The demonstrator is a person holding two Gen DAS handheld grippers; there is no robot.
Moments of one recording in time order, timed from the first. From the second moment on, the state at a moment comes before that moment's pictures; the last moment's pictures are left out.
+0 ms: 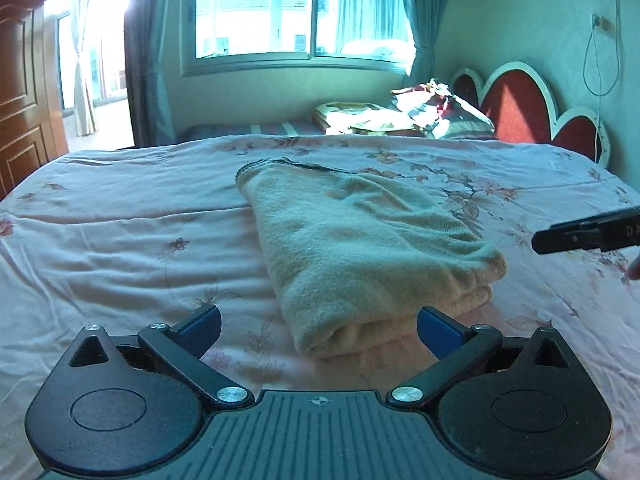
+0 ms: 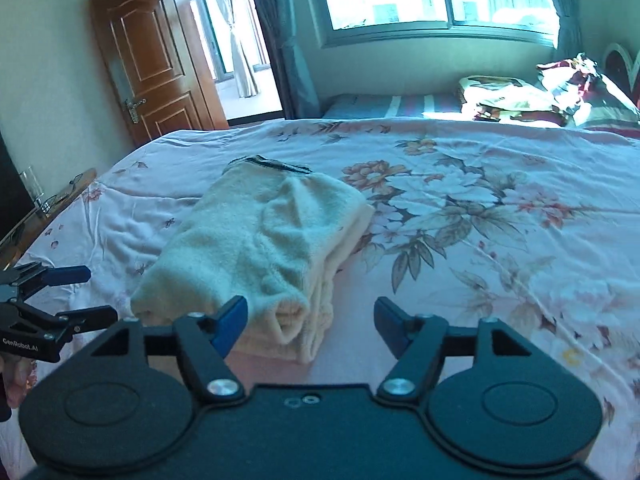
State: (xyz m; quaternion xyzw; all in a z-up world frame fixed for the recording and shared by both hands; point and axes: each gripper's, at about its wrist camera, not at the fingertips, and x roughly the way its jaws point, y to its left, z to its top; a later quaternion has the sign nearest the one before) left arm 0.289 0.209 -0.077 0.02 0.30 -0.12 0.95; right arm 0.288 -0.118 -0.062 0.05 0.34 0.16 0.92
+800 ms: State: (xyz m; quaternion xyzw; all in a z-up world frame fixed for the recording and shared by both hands) left arm 0.062 0.156 0.033 0.00 0.23 -0.06 0.97; right arm 0.067 -0.117 0.017 0.00 0.29 0.09 0.95
